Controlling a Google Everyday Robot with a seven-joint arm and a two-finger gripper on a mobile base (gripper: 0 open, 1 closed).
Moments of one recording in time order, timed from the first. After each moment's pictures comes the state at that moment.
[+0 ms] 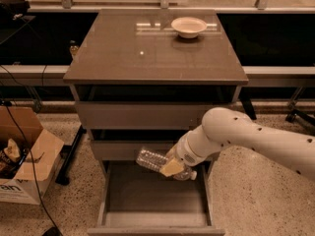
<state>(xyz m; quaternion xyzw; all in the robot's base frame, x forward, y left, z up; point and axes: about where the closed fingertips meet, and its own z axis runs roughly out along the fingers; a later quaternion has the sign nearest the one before) 0.508 -0.050 0.615 -0.53 0.80 0.19 0.21</state>
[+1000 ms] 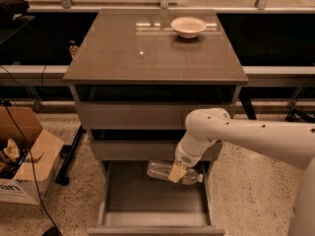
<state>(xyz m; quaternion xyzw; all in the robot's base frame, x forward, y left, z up) 0.524 -0.079 0.533 -0.55 0.82 0.14 0.08</state>
